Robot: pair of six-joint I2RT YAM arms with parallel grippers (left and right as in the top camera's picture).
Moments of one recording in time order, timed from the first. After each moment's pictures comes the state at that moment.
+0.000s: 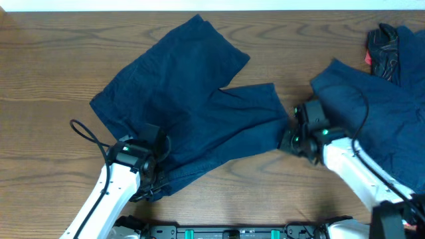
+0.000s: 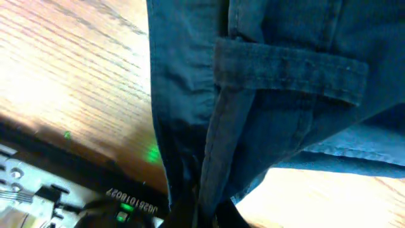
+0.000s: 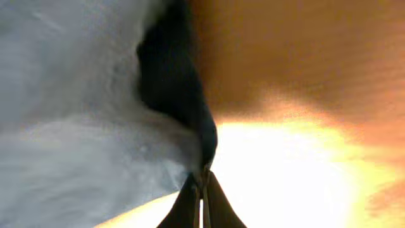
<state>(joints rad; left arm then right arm) -0.31 1.15 0.71 -1.22 -0.03 -0.77 0.24 1.42 0.76 -0.59 -0.13 0.56</state>
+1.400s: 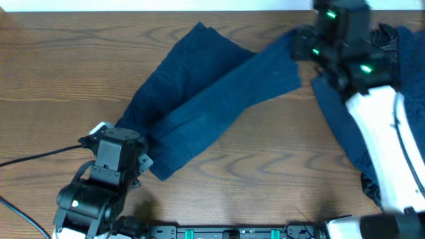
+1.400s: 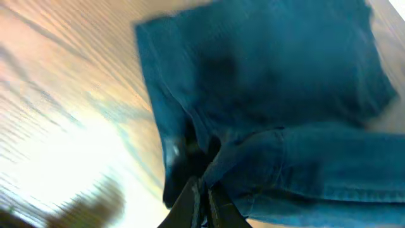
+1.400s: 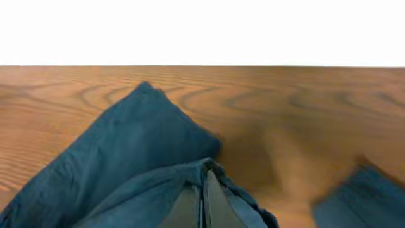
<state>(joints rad) -0.31 0.80 0.95 -1.16 -0.26 -0.99 0.24 1.61 1.62 -0.63 -0.04 0.23</state>
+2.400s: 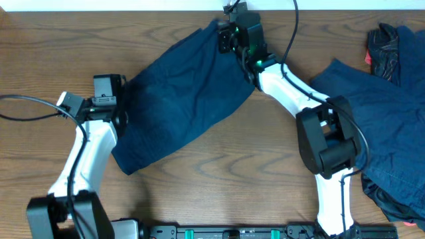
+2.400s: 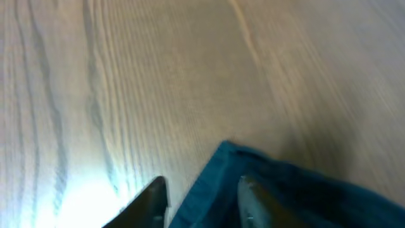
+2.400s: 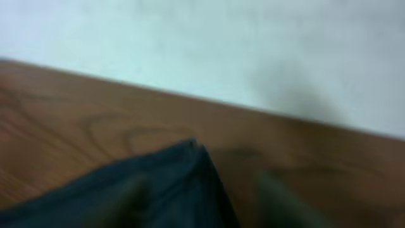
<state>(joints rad) 0.09 1.50 0.92 -0.57 -0.68 -1.03 0.44 2.23 1.65 0.17 0.00 0.18</state>
